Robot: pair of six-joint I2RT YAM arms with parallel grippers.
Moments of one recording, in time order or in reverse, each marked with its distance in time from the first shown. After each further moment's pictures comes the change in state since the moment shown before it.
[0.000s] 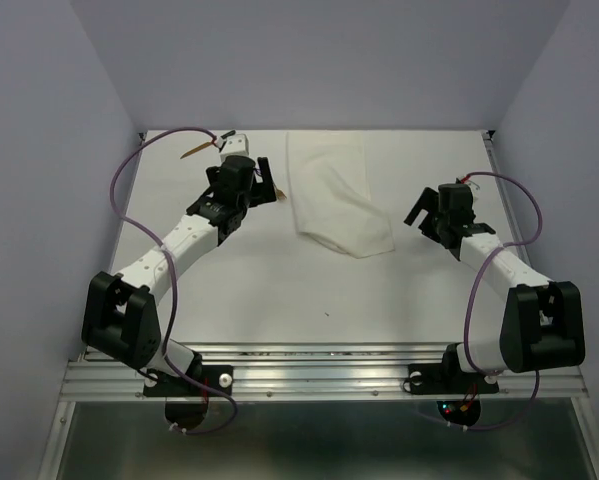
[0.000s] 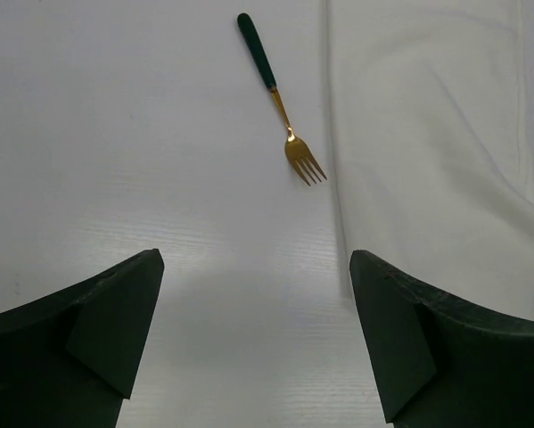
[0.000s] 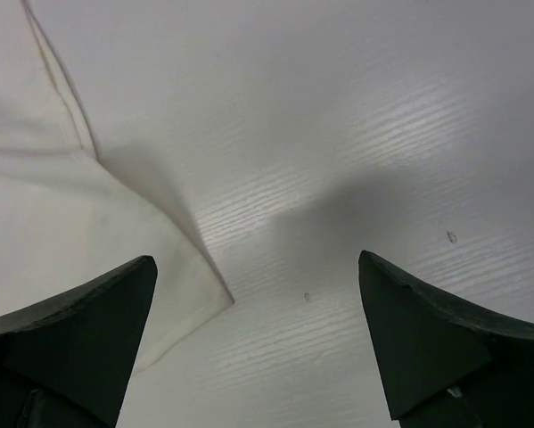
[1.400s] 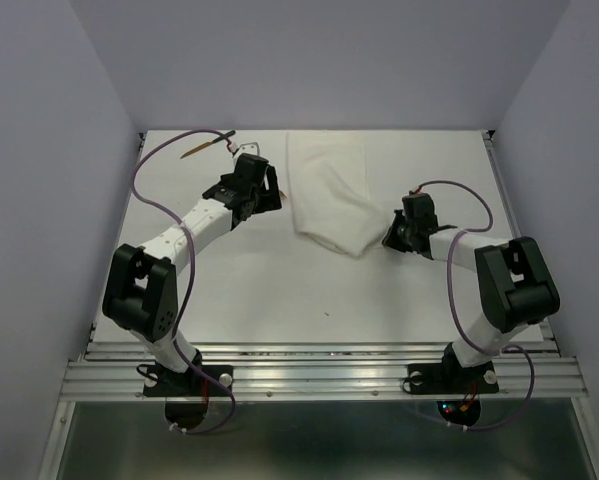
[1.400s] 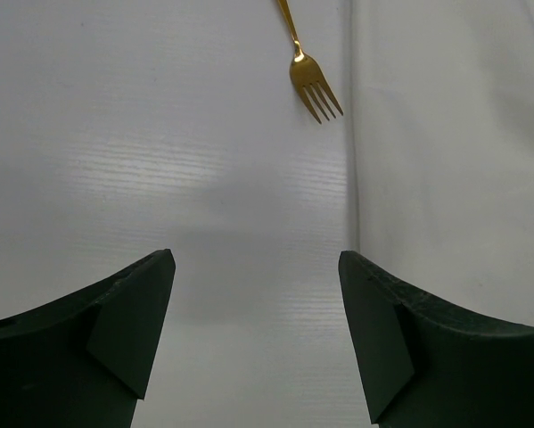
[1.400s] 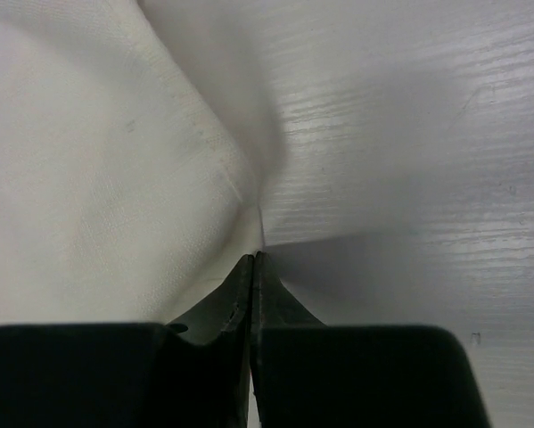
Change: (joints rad) left arm 0.000 0.166 0.111 -0.165 0.071 -0.057; right arm 0.152 0.270 -0.022 0.190 -0.213 -0.003
